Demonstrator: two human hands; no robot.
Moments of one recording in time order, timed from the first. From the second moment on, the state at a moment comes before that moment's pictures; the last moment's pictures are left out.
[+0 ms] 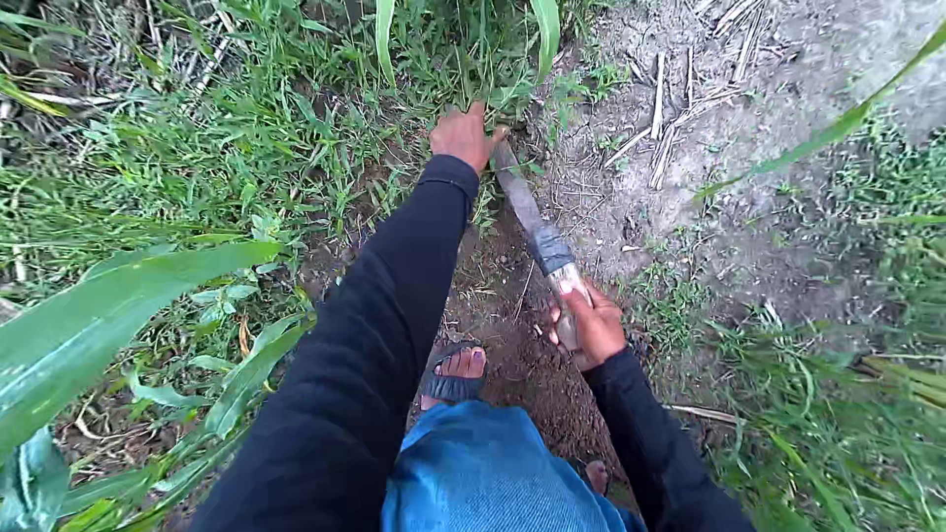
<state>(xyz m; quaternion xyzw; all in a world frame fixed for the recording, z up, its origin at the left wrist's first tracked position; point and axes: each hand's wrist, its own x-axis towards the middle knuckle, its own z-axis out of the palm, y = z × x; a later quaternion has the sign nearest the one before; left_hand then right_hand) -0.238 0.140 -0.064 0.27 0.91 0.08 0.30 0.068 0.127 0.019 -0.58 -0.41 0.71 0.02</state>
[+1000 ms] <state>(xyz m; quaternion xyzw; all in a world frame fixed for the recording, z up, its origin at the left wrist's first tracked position) -0.275 0.190 -0.090 0.31 0.91 0.00 0.28 0.021 0.155 -0.052 -0.56 -0.34 0.75 -0.01</state>
